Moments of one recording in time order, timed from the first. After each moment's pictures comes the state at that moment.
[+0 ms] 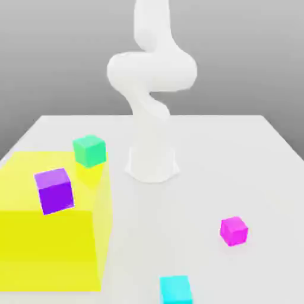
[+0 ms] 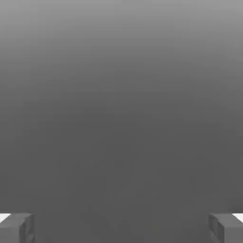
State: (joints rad) arm 0.03 -0.72 0.02 -2.35 0.02 2.35 0.81
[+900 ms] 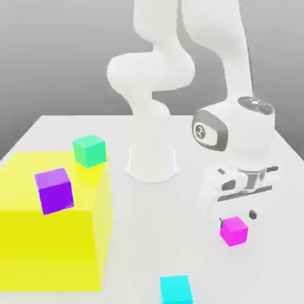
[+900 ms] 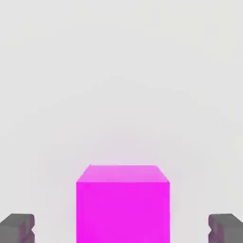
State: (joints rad) arm 0.42 0.28 0.09 -2.77 -0.23 3.04 1.19
